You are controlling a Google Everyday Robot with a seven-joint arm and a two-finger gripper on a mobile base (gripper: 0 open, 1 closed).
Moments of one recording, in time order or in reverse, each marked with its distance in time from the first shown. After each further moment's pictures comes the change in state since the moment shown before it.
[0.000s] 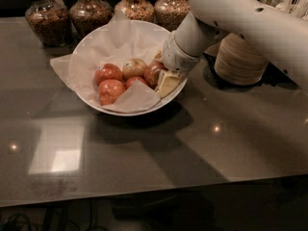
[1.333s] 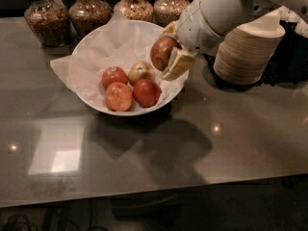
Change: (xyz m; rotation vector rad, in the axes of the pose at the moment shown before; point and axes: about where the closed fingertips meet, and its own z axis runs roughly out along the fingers) arm -0.046 0.005 -0.087 0.117 -0.152 -0.072
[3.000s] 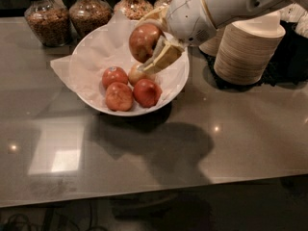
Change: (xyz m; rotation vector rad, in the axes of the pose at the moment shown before) arm -0.065 0.006 -0.024 0.005 -0.289 -0.057
